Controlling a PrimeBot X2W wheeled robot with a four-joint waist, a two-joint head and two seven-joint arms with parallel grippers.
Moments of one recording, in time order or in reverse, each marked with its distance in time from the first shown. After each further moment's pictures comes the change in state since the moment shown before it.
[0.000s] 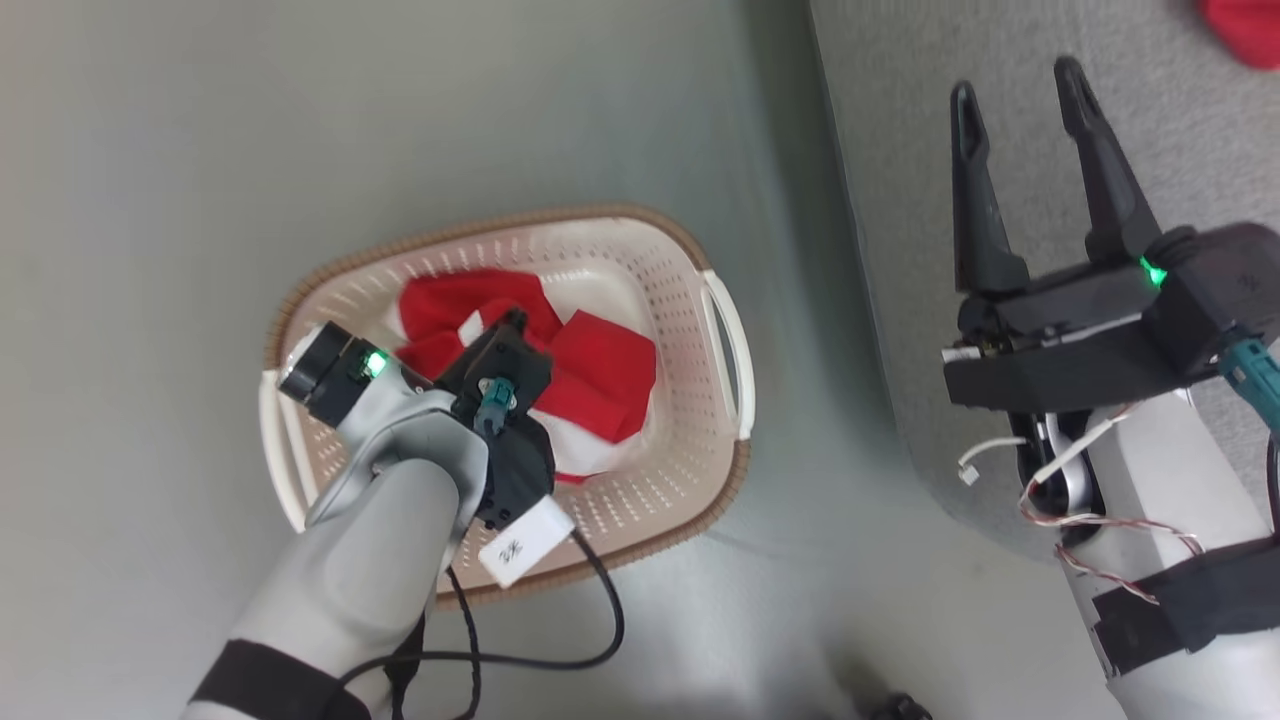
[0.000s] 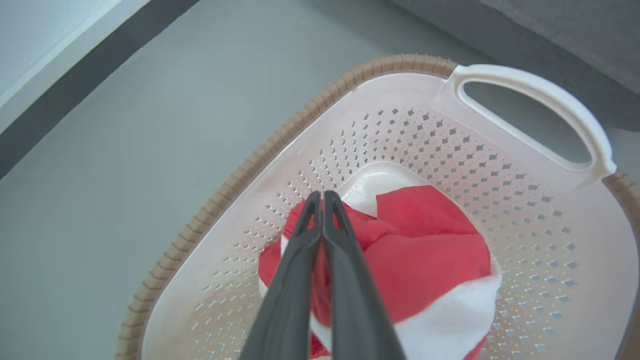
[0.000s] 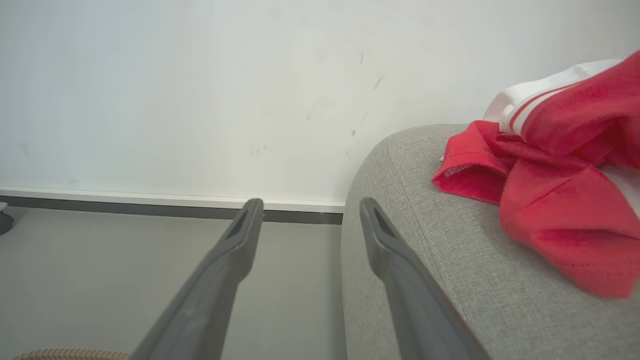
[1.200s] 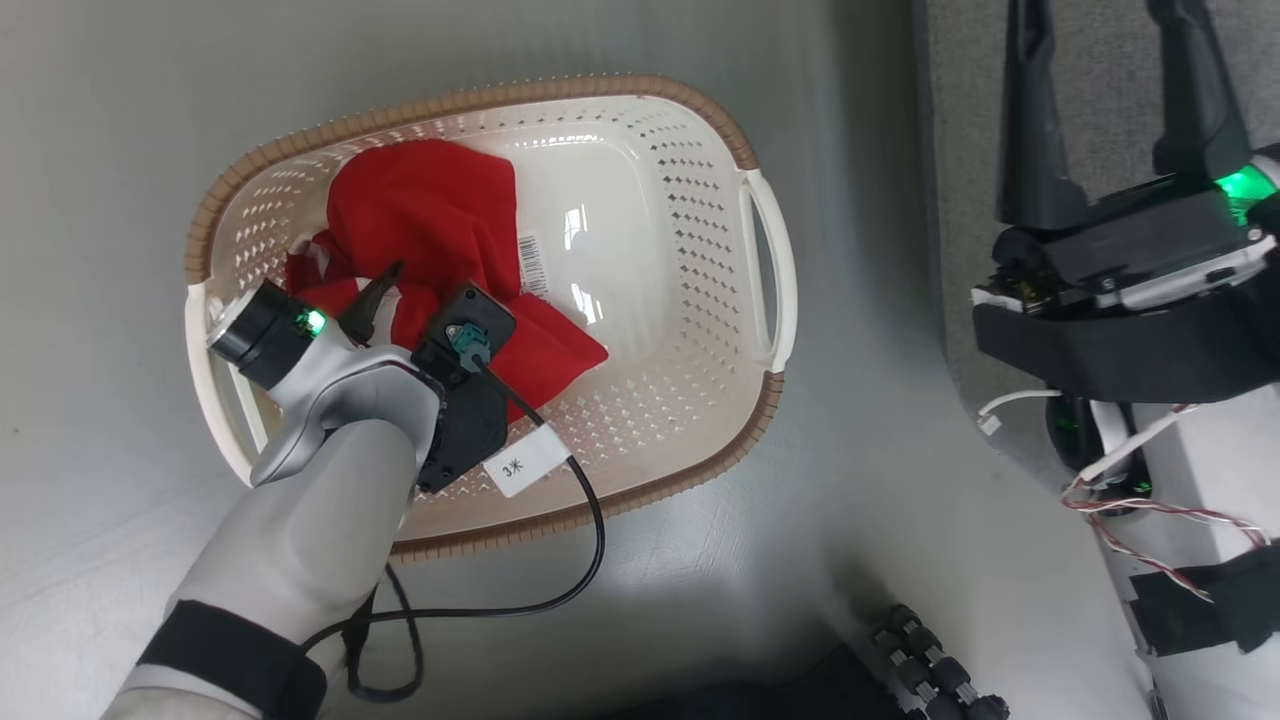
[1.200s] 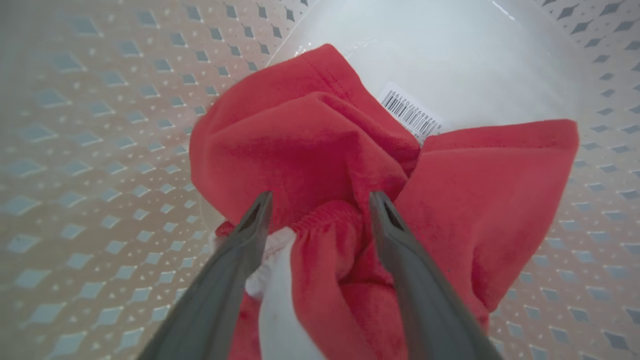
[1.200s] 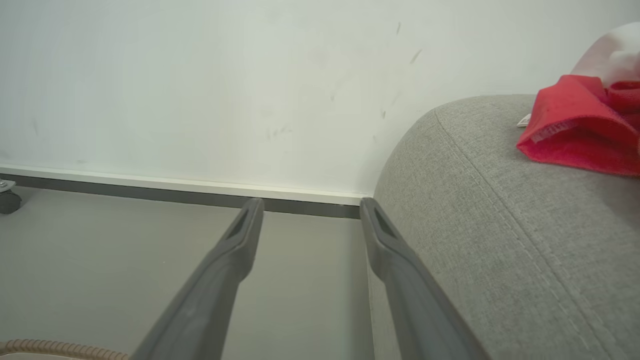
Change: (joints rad) left arm -0.056 0.055 0.003 -0.005 0.105 0.038 0.227; right arm -0.058 -0.051 0.034 -0.209 0.009 -0.063 0.000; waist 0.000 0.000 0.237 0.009
